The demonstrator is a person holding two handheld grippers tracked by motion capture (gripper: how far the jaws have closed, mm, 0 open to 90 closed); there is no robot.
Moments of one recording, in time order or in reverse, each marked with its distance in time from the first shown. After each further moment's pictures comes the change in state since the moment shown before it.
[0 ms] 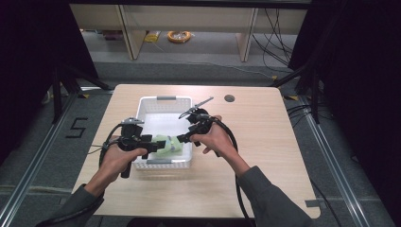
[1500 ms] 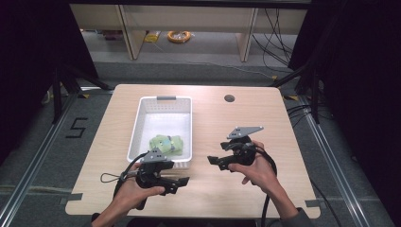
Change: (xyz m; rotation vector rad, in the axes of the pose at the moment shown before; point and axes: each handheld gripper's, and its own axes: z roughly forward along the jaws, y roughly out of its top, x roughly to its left) left arm -0.077 -0.060 0.010 -0.010 -0.197 0.186; right arm -0.006 -0.112 -0.075 -0.205 0.001 -0.046
